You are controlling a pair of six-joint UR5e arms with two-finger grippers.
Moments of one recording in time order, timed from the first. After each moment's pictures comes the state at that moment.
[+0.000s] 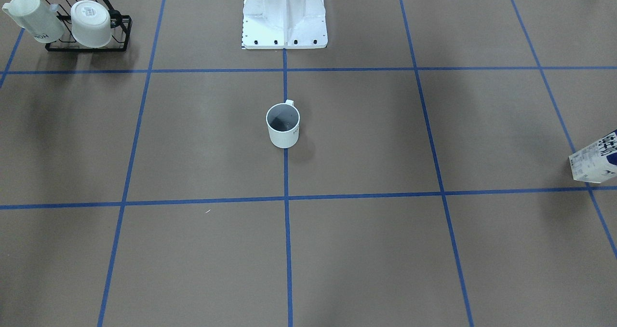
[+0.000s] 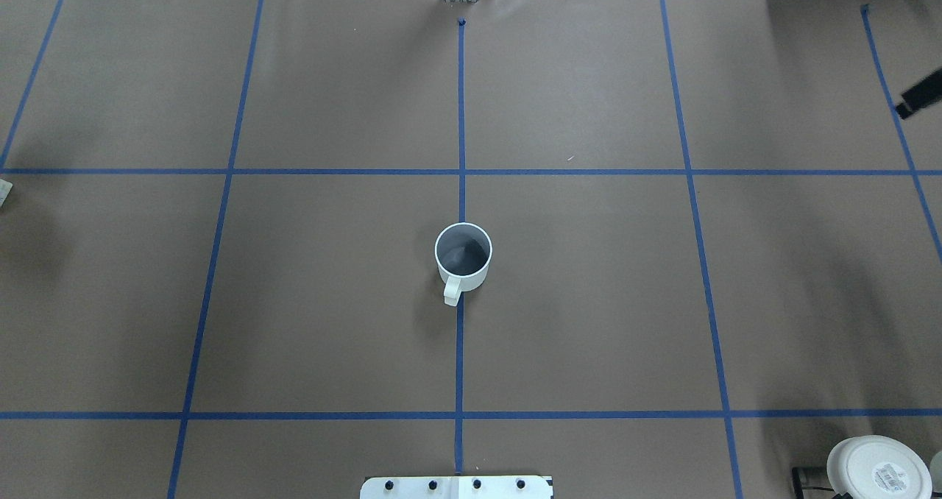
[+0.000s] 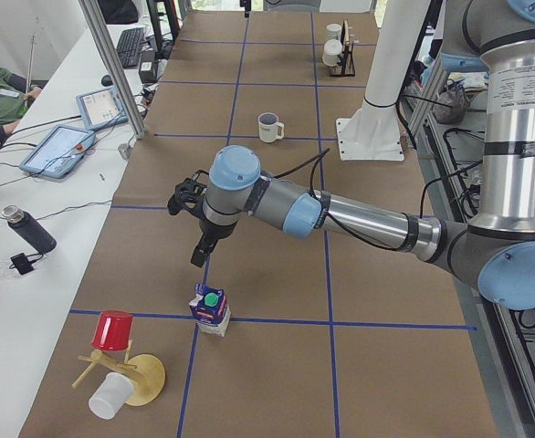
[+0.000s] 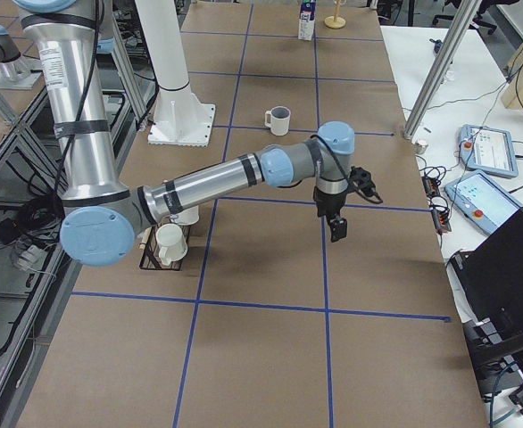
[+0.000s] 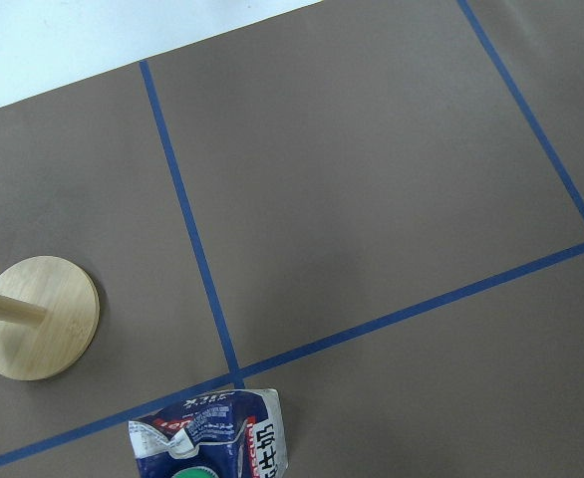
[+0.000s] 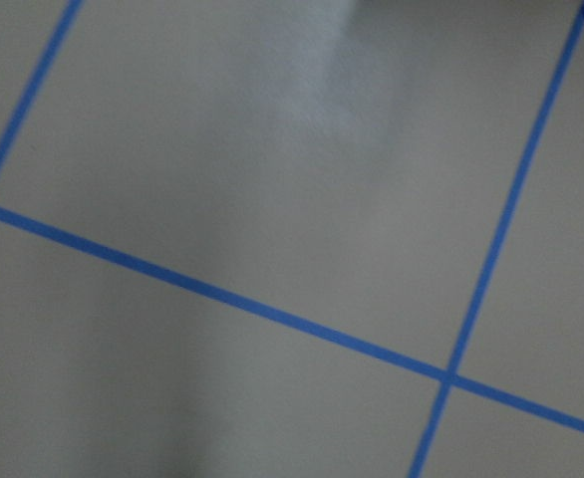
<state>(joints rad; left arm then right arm) -1.59 -1.53 -1.85 -1.78 -2.37 0.04 1.39 -1.51 1.79 -1.63 2.19 -0.06</state>
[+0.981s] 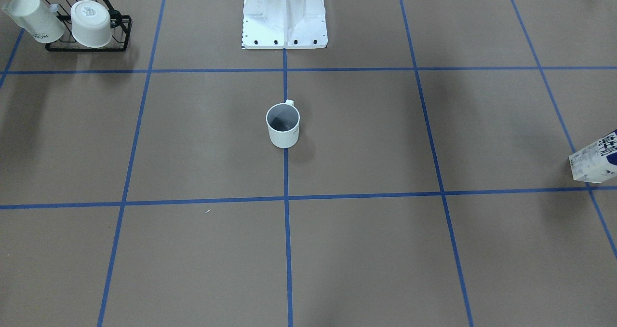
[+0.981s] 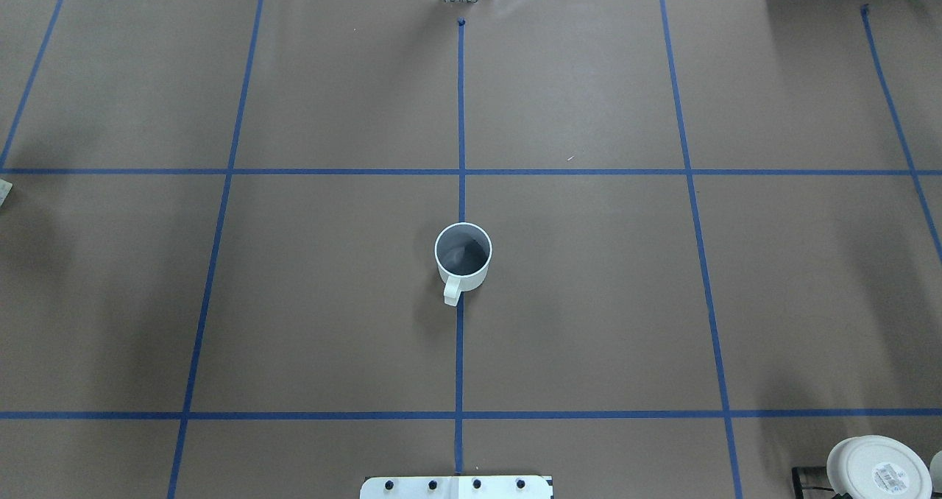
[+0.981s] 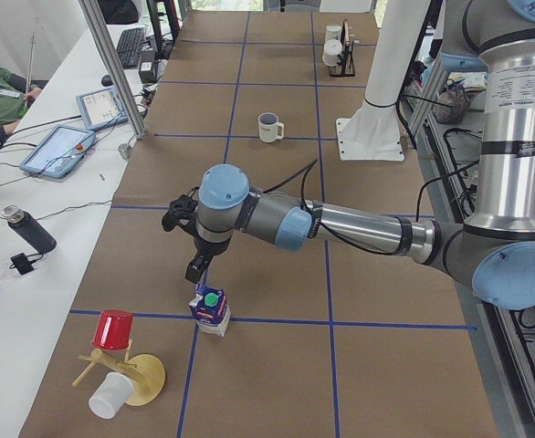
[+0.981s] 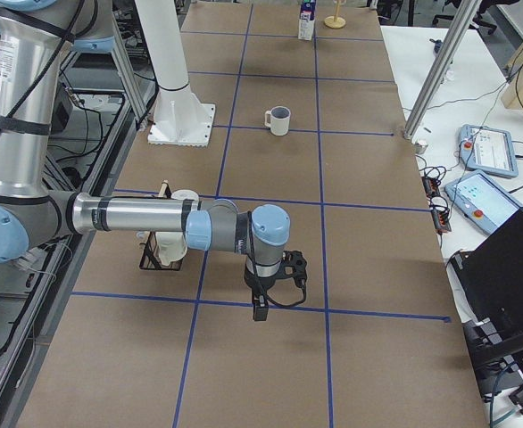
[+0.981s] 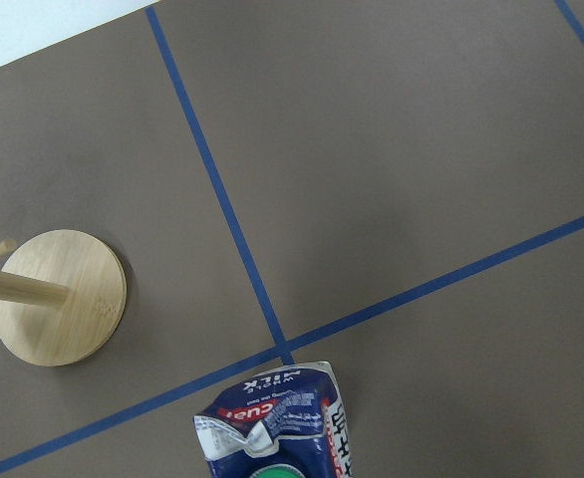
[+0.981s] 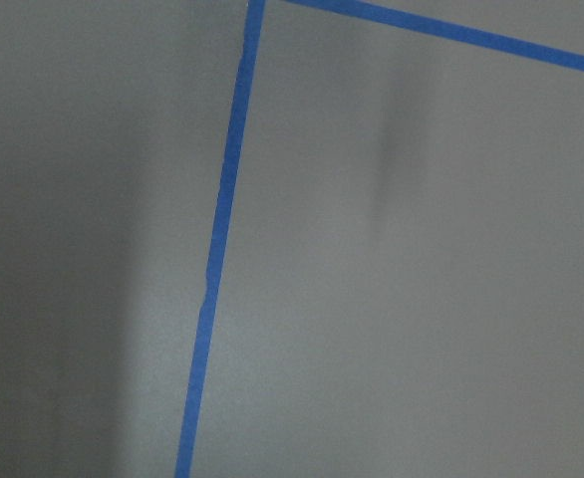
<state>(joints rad) -1.59 -1.63 -1.53 -1.91 -2.37 0.16 1.50 -1.79 1.80 -1.63 2.19 -0.13</state>
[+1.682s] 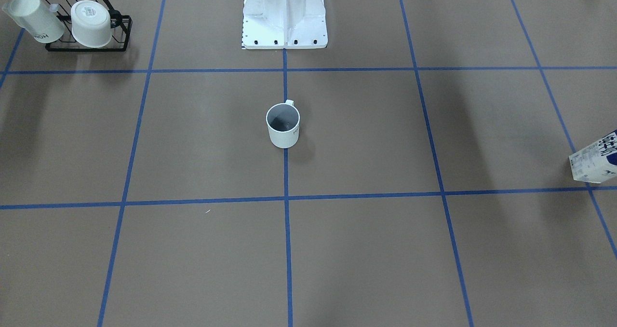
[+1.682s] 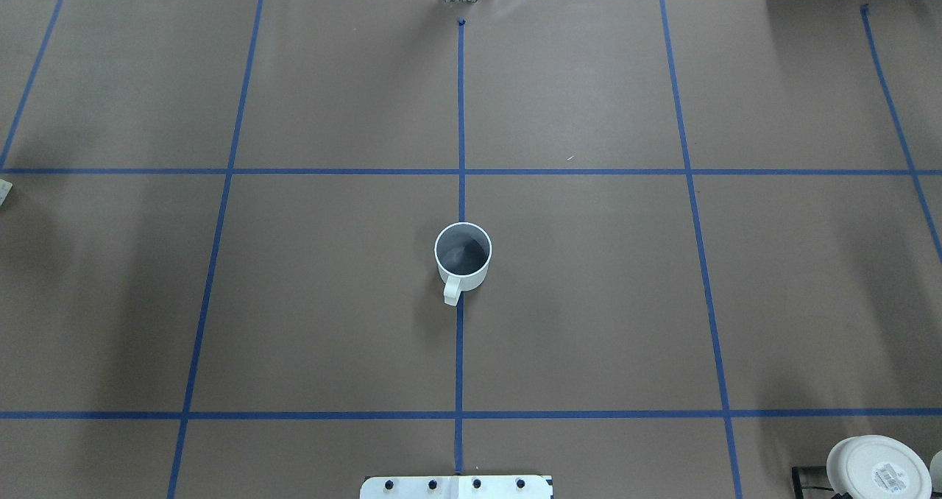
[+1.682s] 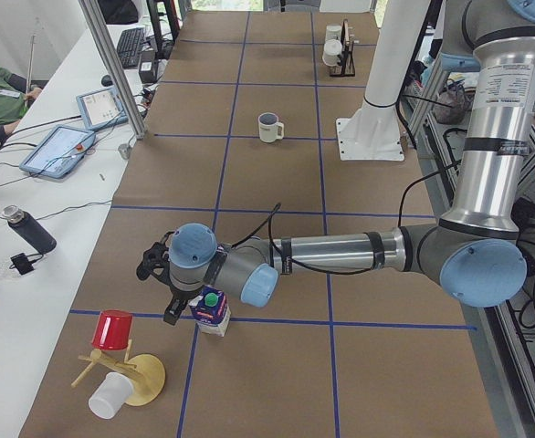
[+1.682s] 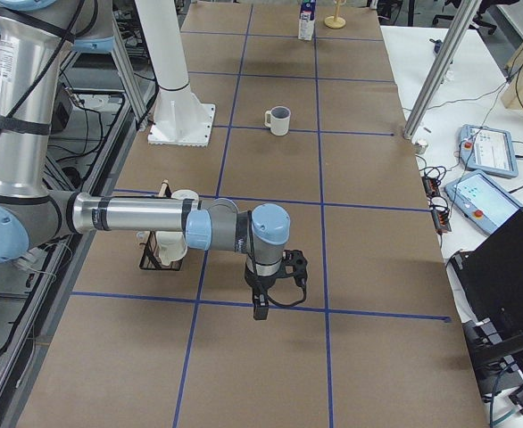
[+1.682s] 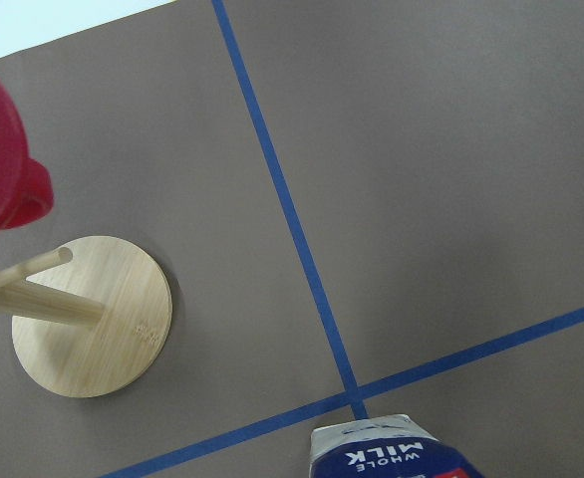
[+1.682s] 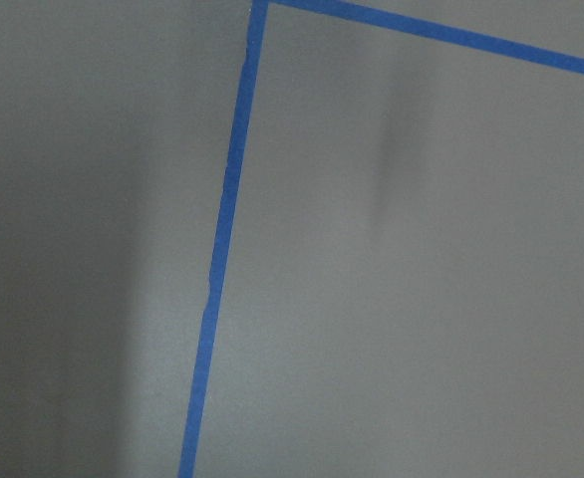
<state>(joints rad) -1.58 -1.66 -1.40 -2.08 -2.39 -0.01 1.50 -1.79 1.80 -1.63 2.20 -0.13</state>
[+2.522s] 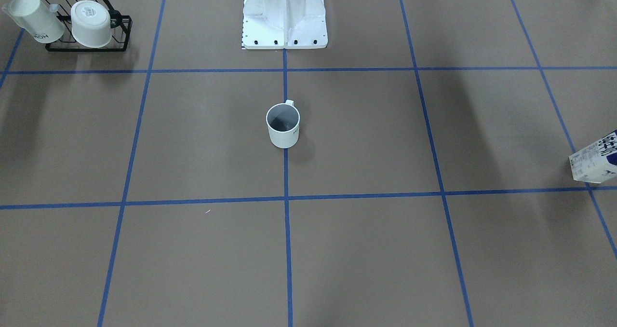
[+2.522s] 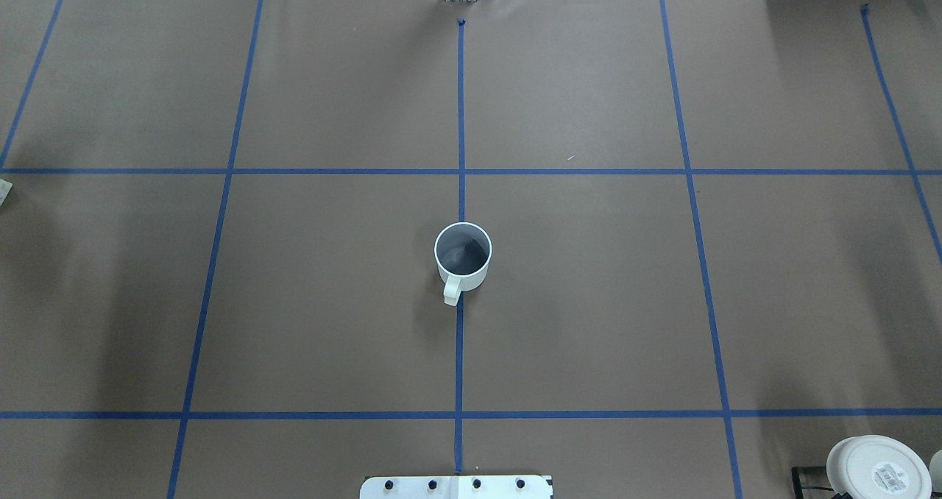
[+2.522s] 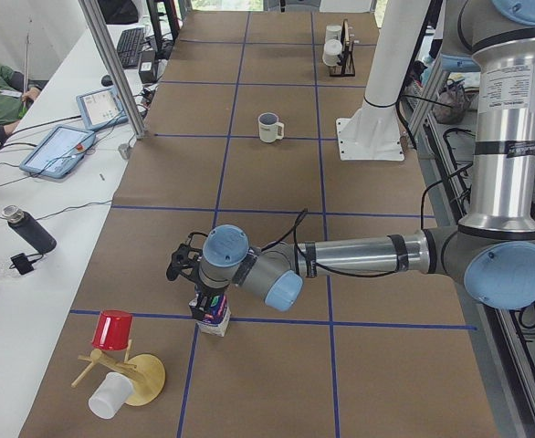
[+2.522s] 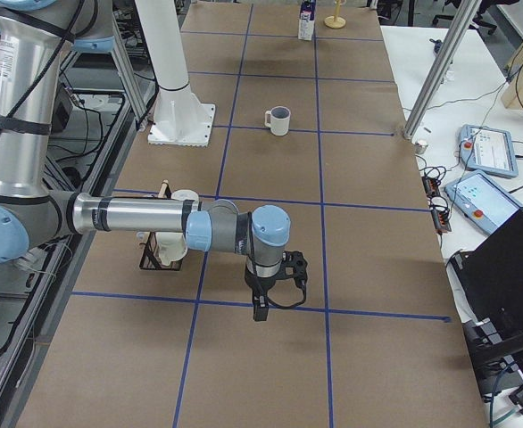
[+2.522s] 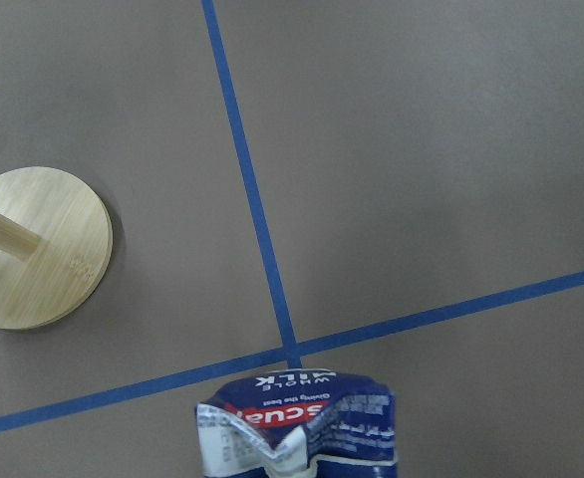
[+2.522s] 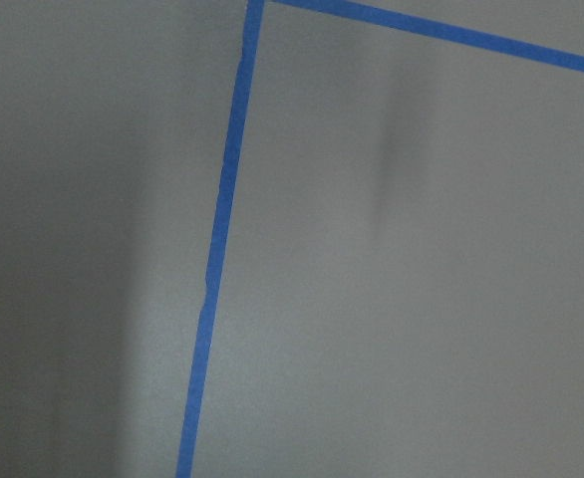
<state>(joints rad) -1.49 -1.55 -1.46 -2.21 -2.33 -0.17 1.50 -1.79 1.79 -1.62 2.20 -0.13</state>
